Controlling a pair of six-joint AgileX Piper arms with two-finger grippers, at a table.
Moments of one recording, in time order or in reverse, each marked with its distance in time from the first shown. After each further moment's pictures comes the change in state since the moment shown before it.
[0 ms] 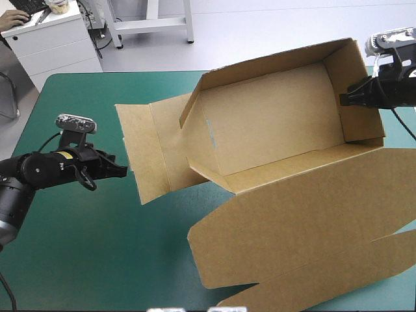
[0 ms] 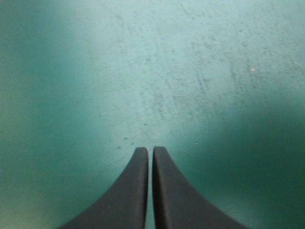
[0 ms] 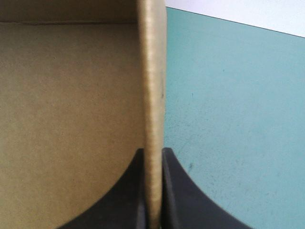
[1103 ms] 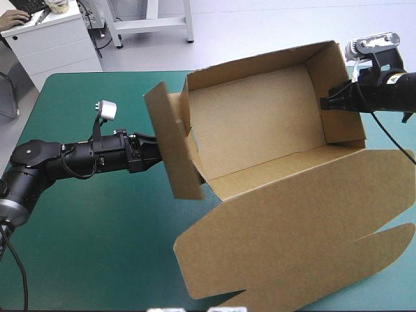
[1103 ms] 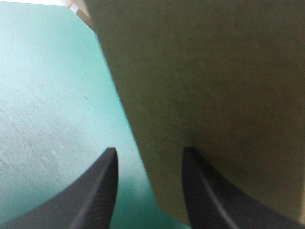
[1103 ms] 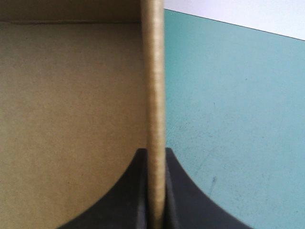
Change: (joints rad) left arm 0.003 0.100 0.001 -1.076 0.390 0.639; right arm 0.135 -0.030 0.075 -0.047 -0.108 0.076
